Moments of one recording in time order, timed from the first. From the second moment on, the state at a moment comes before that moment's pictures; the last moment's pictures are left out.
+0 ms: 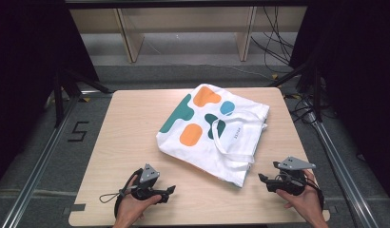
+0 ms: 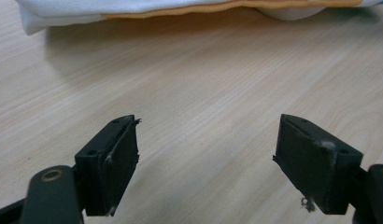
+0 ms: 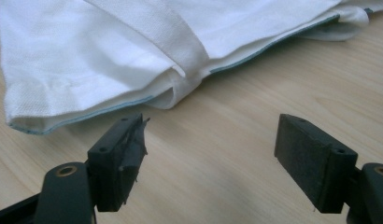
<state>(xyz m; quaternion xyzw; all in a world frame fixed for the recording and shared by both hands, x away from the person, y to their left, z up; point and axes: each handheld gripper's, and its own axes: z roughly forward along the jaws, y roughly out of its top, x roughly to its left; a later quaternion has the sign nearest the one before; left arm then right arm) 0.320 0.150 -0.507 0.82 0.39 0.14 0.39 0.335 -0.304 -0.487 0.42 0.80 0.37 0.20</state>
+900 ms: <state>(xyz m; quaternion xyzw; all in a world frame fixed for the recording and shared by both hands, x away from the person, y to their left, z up) 0.321 0.149 -0.508 0.83 0.39 0.15 0.38 0.372 -0.268 -0.483 0.36 0.82 0.38 0.21</state>
